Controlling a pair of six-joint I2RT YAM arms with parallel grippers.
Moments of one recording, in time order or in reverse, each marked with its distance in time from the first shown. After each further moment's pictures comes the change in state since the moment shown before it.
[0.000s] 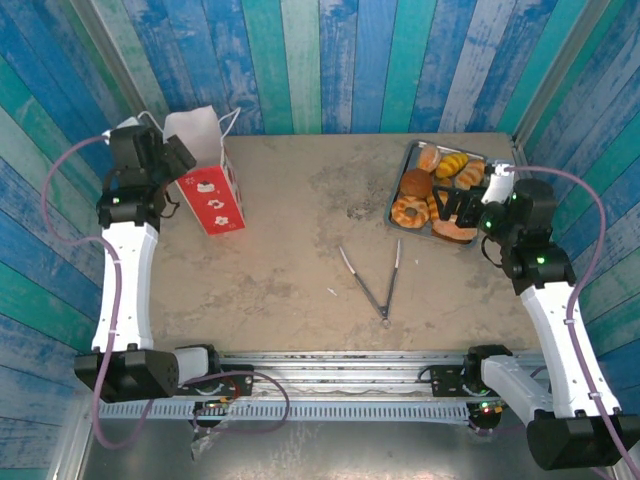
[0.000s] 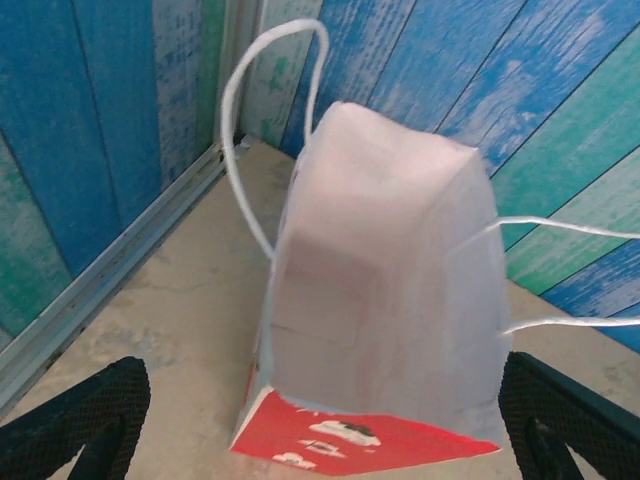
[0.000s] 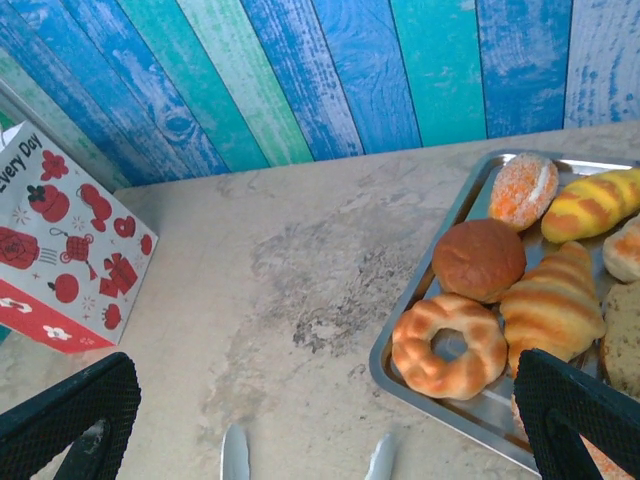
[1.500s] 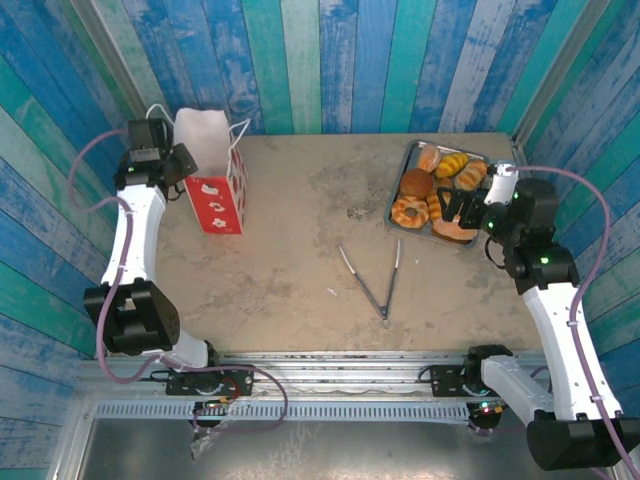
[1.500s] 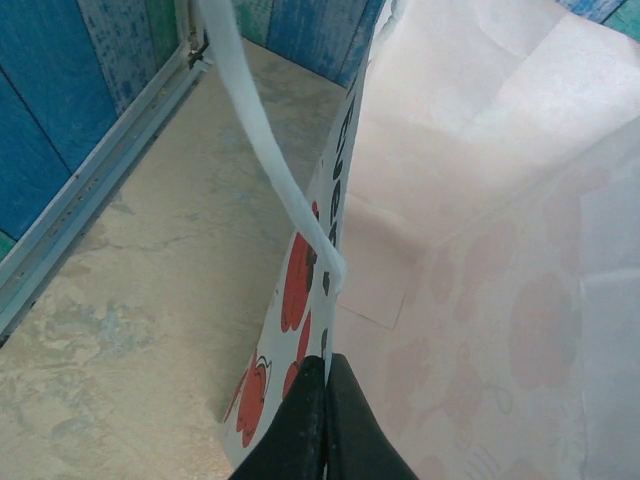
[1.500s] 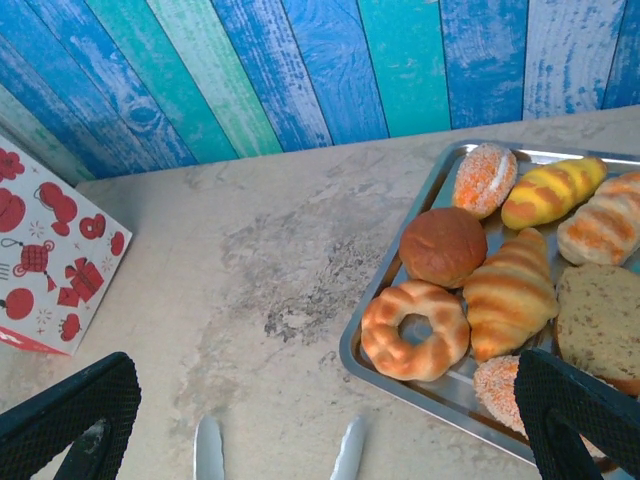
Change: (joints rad) left arm 0.041 0.256 0.028 0.034 0.137 0.065; right arm -0.002 -0.002 0.035 -0.072 0.069 -0.024
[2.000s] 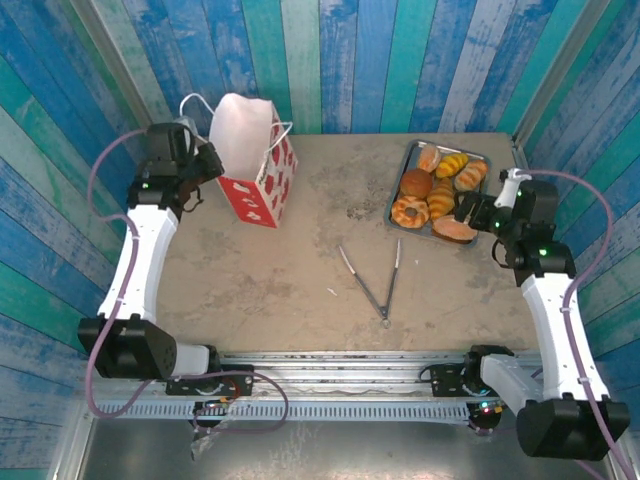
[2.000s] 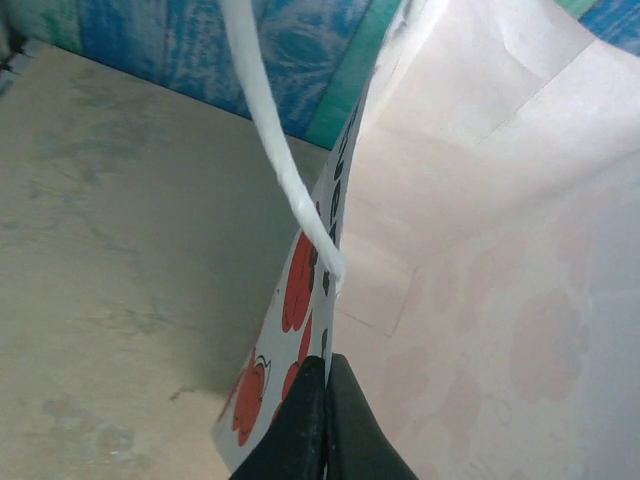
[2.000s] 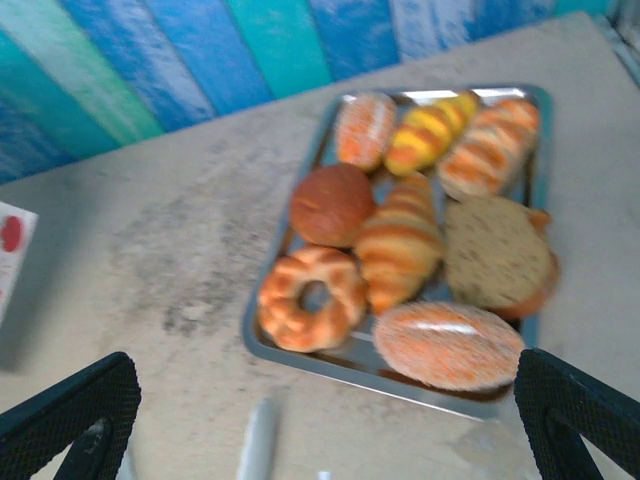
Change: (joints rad) left arm -0.172 -0.164 -0.104 0.082 0.112 -0.081; right arm -0.145 0.062 -0.072 -0.015 0.077 0.007
